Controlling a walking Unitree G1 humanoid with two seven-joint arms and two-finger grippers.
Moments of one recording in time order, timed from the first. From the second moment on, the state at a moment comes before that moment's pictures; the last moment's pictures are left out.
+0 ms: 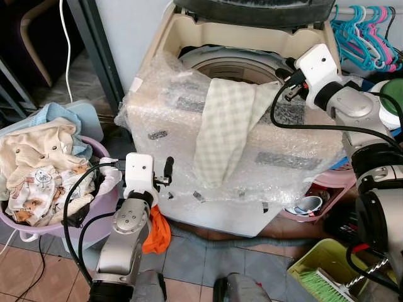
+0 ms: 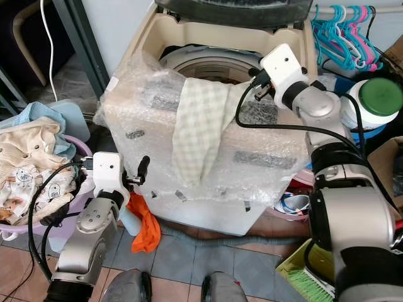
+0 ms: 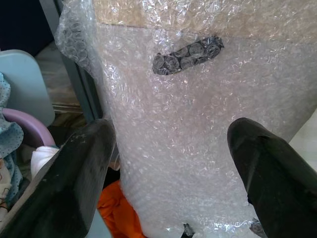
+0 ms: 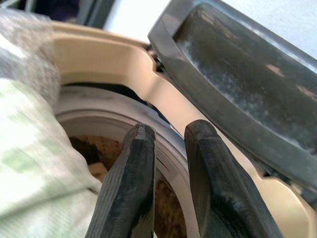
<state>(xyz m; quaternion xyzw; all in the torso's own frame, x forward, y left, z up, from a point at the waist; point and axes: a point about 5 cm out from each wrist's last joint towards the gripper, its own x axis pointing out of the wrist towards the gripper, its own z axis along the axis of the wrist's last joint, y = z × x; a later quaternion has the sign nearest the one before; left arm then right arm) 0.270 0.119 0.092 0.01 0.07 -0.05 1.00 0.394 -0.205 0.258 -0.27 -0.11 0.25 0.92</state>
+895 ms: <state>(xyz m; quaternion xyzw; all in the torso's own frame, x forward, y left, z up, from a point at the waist) 0.272 0.118 0.092 0.01 0.07 -0.05 1.00 0.372 -0.179 0.185 -0.32 -0.04 0.27 0.91</state>
